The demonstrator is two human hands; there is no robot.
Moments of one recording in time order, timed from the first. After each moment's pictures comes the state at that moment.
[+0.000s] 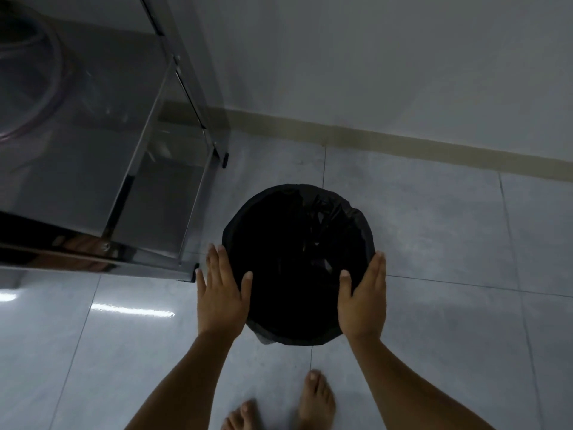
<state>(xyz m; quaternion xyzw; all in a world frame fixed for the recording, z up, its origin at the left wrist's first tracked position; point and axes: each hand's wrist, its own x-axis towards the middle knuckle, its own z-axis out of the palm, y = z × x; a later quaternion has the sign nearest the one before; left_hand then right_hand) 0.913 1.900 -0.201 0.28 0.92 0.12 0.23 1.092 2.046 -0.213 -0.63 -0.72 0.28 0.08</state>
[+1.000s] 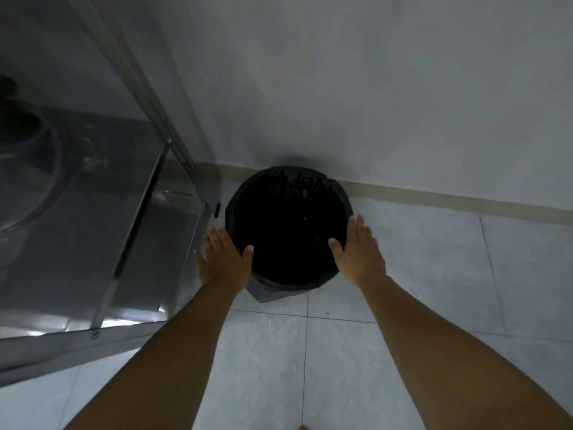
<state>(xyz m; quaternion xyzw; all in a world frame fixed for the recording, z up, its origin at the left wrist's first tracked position) 0.813 2.061 -0.141 0.25 0.92 -0.03 0.29 0.993 2.236 -0.176 -0.49 -0.83 0.23 -0.14</state>
